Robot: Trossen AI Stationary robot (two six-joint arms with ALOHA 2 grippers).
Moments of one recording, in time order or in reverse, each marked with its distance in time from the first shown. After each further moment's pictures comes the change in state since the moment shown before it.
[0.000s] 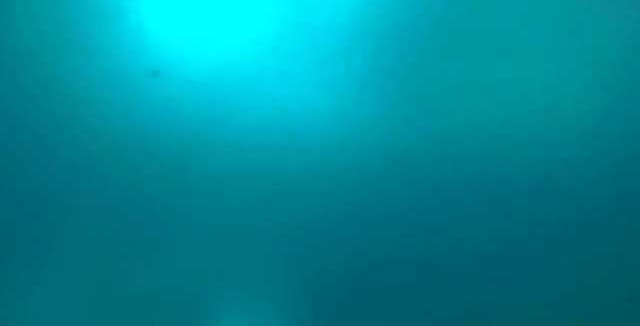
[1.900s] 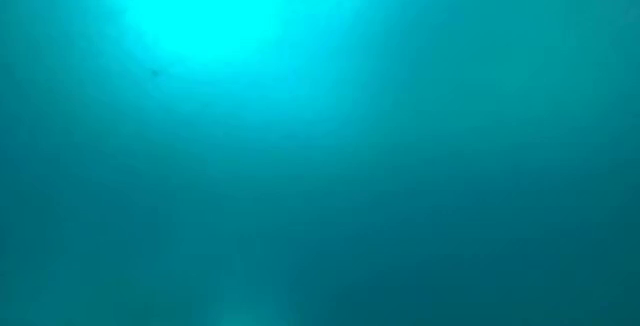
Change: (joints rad) left arm -0.195 0.371 -0.051 0.328 0.107 -0.309; right arm 0.000 0.000 0.000 0.000 0.000 0.000
